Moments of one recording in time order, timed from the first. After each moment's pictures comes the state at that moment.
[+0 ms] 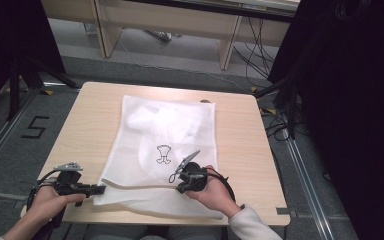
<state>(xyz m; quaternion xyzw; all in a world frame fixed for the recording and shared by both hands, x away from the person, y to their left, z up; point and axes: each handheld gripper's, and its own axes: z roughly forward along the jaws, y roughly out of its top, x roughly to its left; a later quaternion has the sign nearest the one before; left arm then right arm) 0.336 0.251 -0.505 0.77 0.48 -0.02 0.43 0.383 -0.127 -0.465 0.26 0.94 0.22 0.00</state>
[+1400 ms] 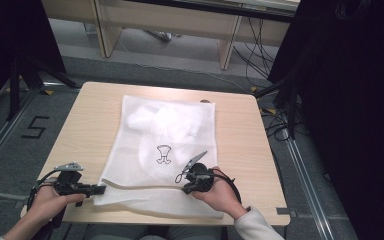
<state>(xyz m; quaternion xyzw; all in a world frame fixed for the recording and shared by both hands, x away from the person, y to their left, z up) 0.336 0.250 -0.505 0.77 0.48 -0.03 0.43 0.380 -0.144 -0.465 0.28 0.94 0.21 0.00</state>
